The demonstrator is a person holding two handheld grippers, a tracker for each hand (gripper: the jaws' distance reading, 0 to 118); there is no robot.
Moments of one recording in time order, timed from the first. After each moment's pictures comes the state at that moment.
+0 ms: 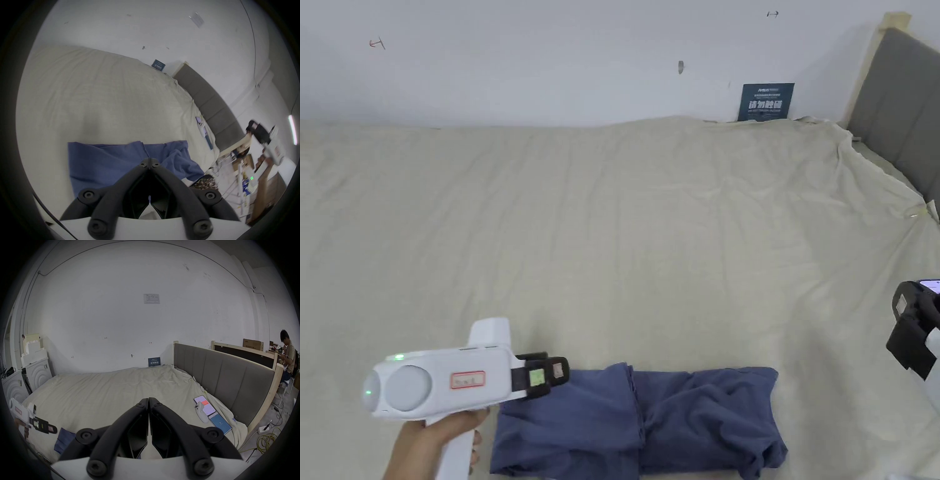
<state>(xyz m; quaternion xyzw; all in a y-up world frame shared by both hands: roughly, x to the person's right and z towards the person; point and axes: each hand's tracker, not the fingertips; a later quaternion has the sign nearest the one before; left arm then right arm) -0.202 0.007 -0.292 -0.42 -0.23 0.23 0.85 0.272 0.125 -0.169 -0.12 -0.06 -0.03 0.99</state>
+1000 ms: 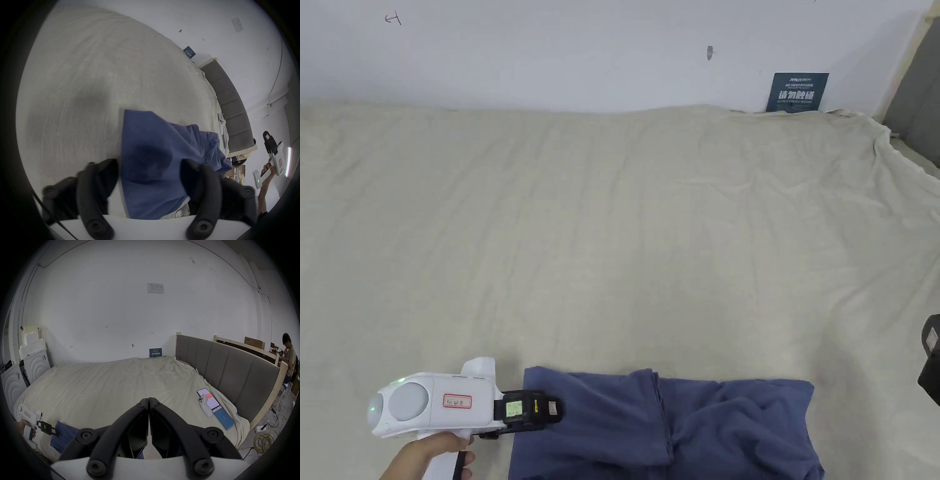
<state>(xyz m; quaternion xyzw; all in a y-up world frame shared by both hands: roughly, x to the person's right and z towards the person) -0.259 -0.115 -0.339 -0.52 -0.19 0.25 0.79 0.265 0.090 -0.198 -0.17 -0.07 -0.02 0.98</state>
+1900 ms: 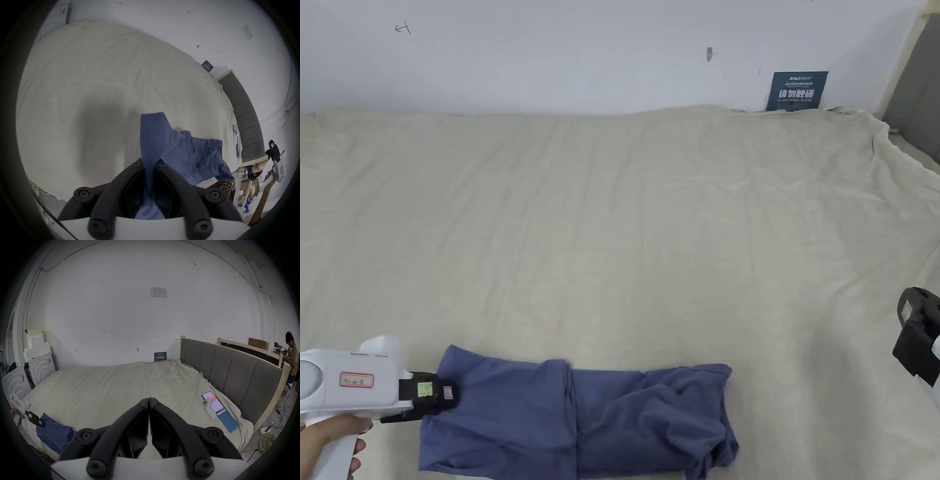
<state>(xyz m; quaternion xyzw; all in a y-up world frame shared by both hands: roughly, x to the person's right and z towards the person) -0.338 -0.016 -0.276 -0.53 -0.08 0.22 0.82 0.260 0.101 -0.189 -0.15 -0.04 -0.02 0.99</state>
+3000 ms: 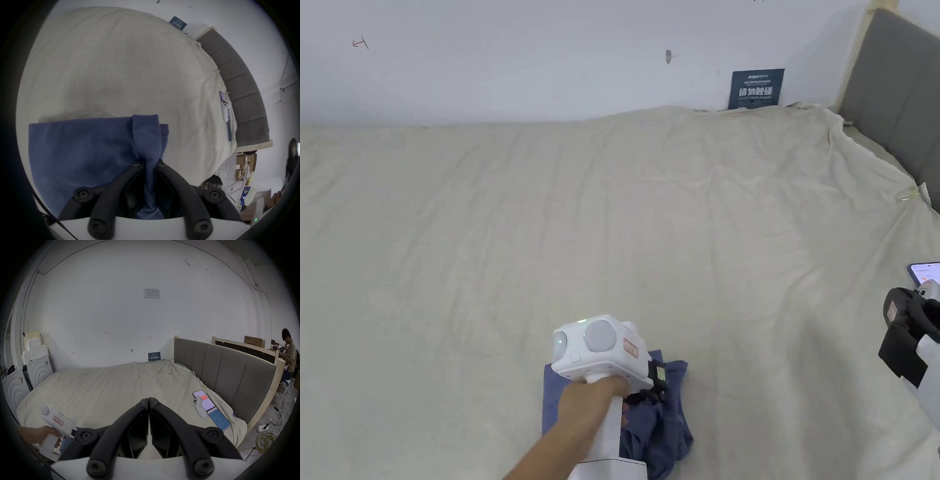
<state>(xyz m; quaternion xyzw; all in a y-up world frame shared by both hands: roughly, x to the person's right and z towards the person) 0.010 -0.084 -0.367 -0.60 -0.17 0.15 0.76 0.301 0.099 -0.163 -0.15 -0.06 -0.03 0.99</state>
